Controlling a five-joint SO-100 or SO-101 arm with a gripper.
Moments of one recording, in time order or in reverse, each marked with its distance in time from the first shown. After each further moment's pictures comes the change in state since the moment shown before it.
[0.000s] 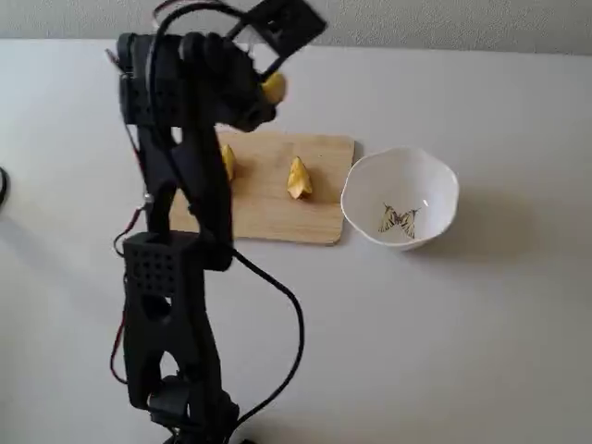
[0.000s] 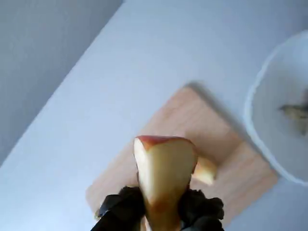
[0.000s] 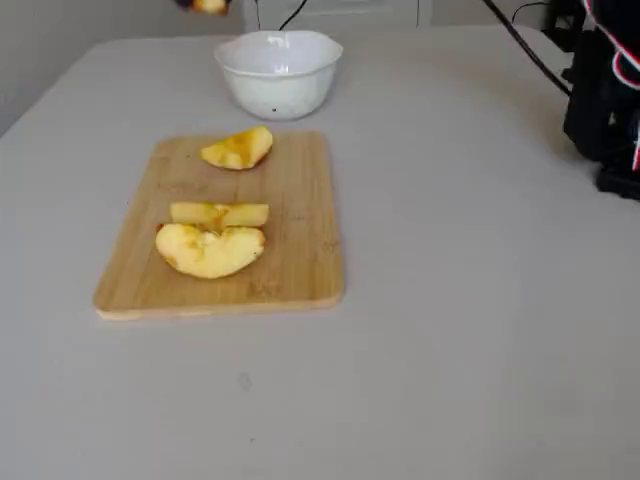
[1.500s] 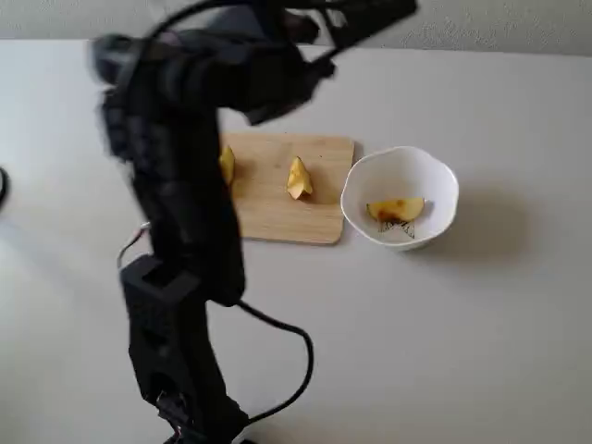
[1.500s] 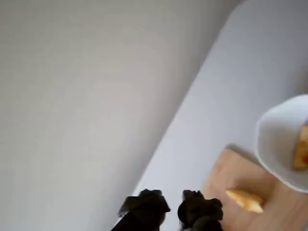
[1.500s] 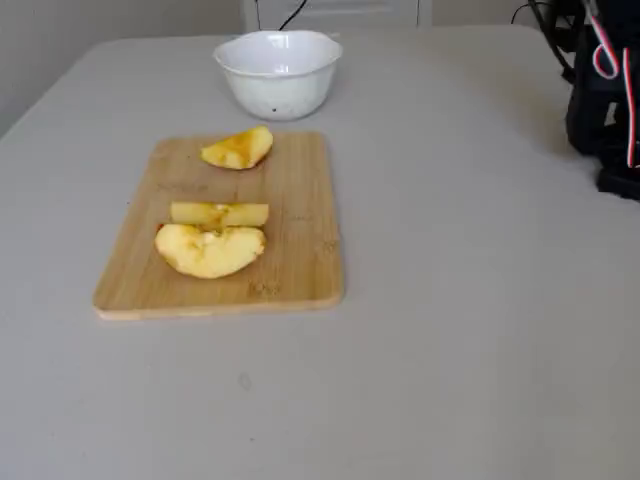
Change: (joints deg) arm 6.2 23.1 -6.6 0.0 14.6
